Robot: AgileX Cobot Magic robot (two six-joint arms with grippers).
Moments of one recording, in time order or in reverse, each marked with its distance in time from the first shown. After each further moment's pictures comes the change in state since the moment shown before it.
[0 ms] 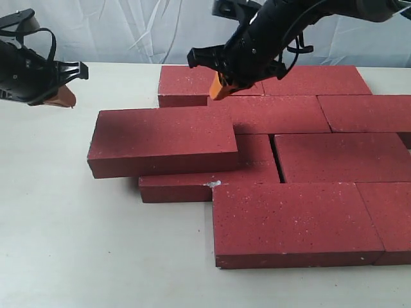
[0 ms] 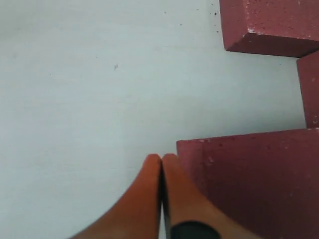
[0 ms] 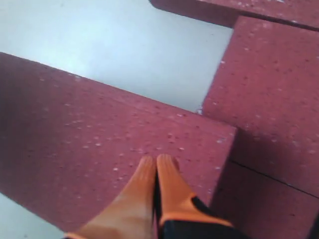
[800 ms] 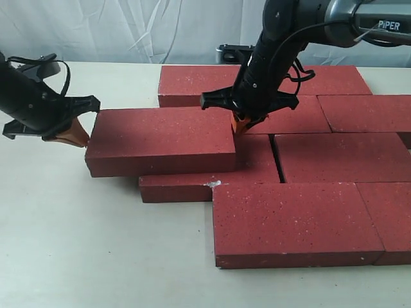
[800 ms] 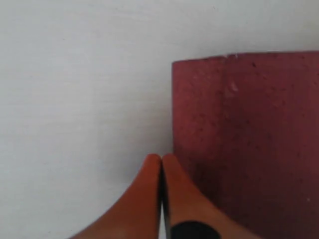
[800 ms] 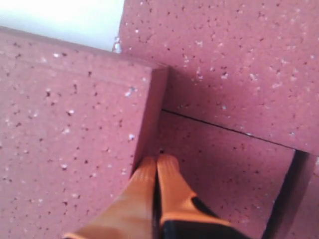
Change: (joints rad) left arm -0.001 0.134 0.007 -0.070 0.155 0.047; right arm 0.021 0.112 -0.002 -0.171 0.112 0.153
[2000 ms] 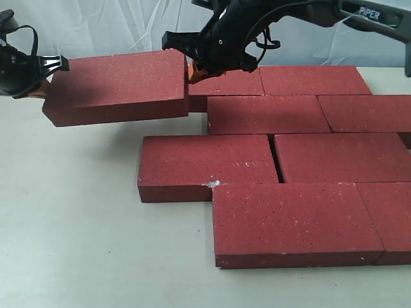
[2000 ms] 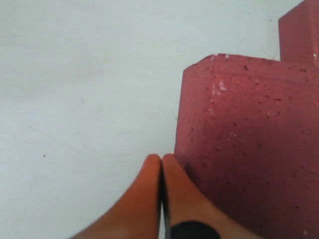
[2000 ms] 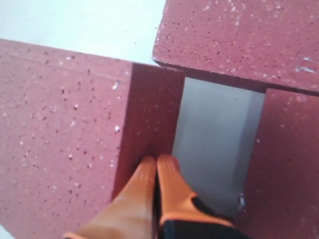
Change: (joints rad) left arm 0.111 0.006 -0.104 0.022 -0.225 0.010; right arm 0.032 0.083 -0.259 0.194 -0.177 -0.004
